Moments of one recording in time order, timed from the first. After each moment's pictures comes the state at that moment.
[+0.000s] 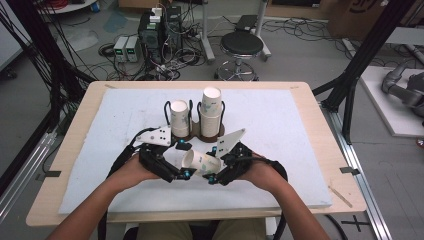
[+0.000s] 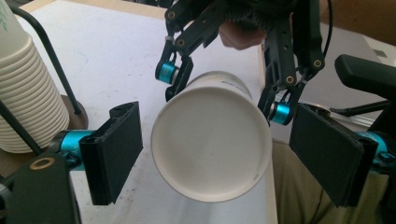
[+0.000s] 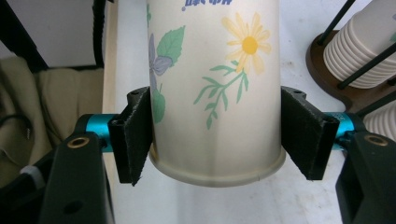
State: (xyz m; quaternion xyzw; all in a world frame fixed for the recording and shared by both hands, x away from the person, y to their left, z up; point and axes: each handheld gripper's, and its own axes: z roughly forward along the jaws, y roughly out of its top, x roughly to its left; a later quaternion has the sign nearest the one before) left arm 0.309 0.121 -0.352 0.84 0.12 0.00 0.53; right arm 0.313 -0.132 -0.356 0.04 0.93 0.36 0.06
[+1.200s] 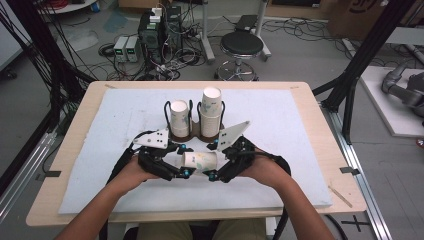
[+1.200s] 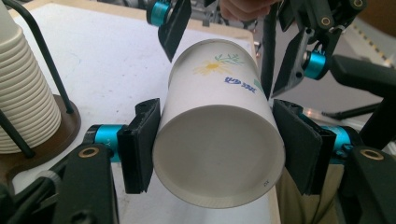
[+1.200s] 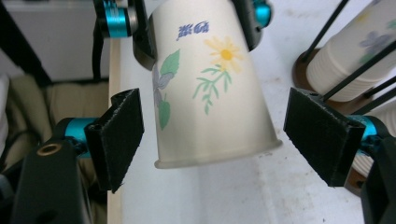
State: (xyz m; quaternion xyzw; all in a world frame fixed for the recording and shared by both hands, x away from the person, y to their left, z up) left arm 0.312 0.129 -0.371 0.82 0.12 -0.01 0.56; right arm 0.311 -0.136 -0.331 0.05 0.92 0.39 0.06
